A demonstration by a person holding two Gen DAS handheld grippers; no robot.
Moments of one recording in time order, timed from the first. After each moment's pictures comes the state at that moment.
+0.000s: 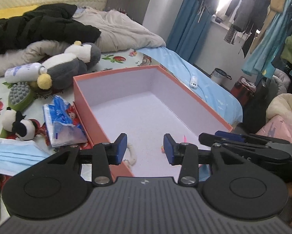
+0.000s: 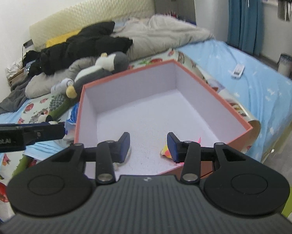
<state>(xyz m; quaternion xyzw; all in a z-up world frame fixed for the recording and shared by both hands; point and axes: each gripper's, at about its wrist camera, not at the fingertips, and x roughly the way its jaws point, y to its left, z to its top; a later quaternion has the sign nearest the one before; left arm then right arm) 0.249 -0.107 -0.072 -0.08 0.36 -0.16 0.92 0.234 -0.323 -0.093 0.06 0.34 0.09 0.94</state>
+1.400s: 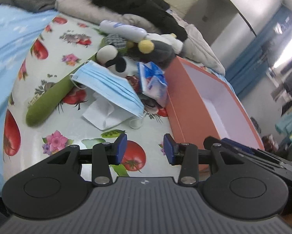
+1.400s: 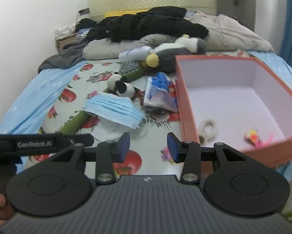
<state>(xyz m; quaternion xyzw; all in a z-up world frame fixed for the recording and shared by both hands) 0.119 0.042 -0.148 -0.28 0.35 0.02 0.89 0.169 -0.173 -0.113 -0.03 0.34 0.24 0.91</state>
